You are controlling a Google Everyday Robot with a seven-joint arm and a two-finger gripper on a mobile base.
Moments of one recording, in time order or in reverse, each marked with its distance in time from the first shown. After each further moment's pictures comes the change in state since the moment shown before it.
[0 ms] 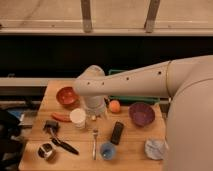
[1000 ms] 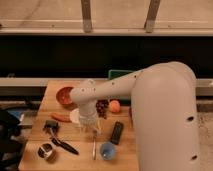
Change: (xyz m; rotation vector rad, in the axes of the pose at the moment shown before) arm 0.014 0.048 0.096 -0.059 0.230 -0.059
